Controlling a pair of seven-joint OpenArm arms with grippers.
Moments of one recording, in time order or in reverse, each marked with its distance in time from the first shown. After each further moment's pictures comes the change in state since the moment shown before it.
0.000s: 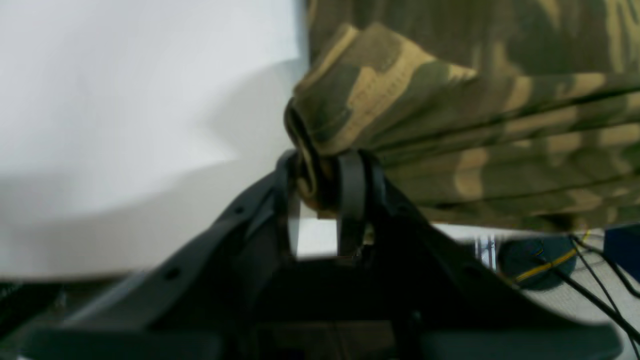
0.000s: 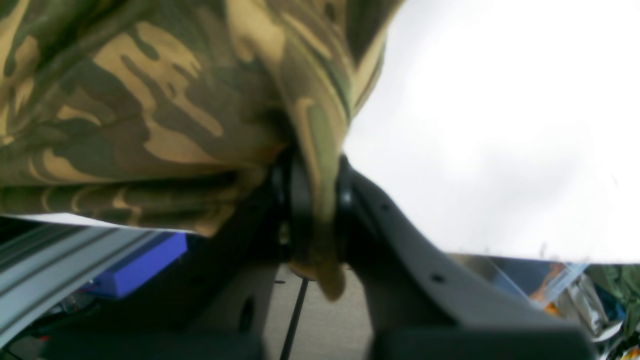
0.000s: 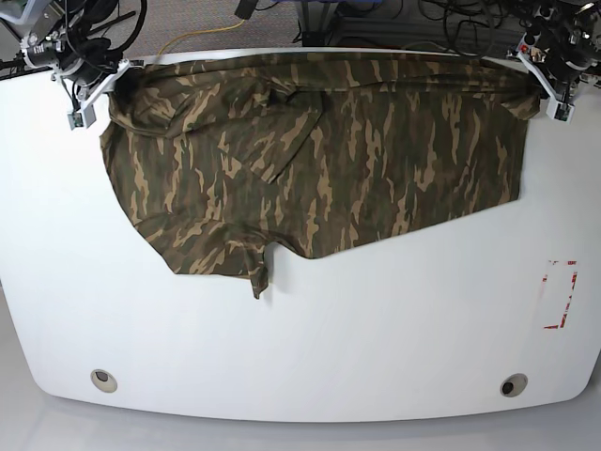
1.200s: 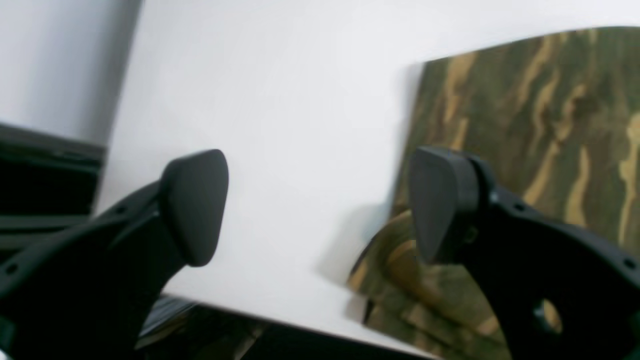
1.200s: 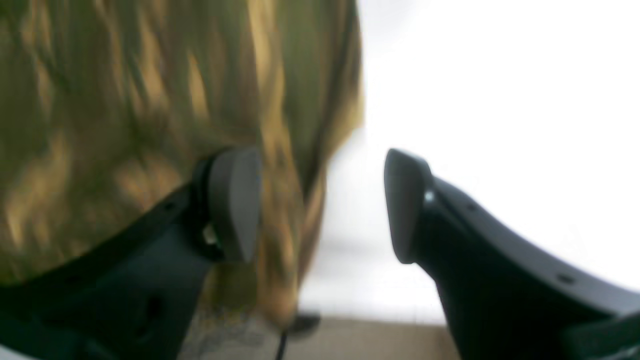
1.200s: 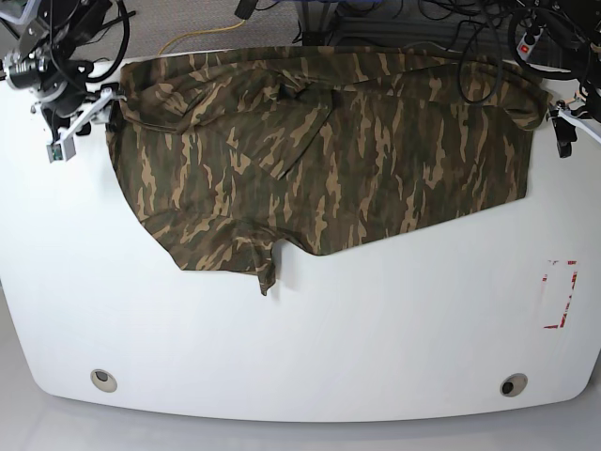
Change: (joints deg) left arm -17.7 3.5 -12.8 10.8 -7.8 1.5 13.9; right arm 8.5 3.5 0.2 2.3 3.0 -0.4 0.3
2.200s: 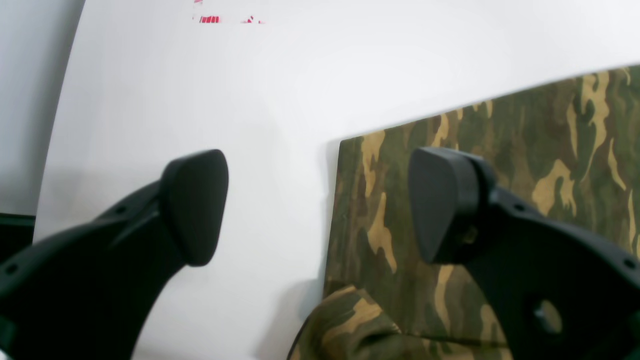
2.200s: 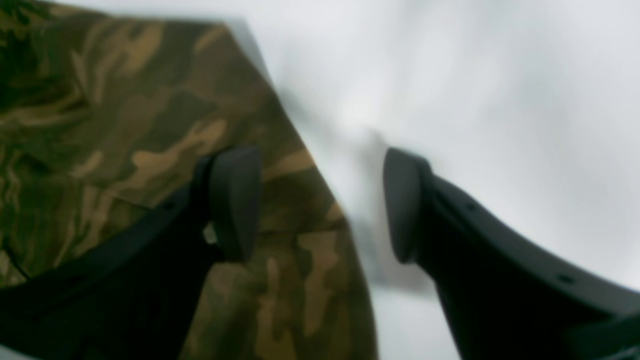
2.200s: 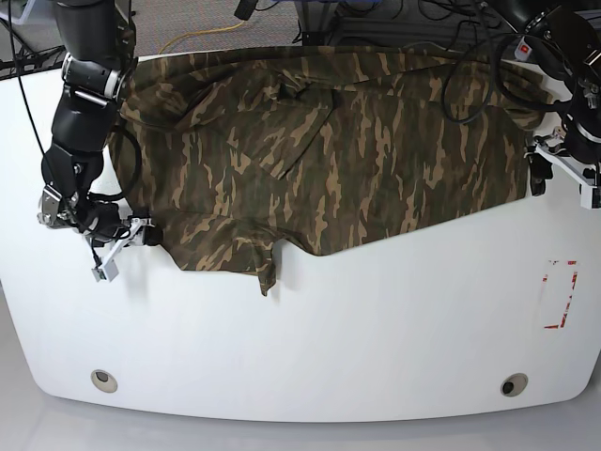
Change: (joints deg) left arm -5.4 -0.1 9.2 -1.0 -0.1 4.5 -0.1; right arm 37.4 11.2 -28.9 -58.6 -13.6 -0.4 25.4
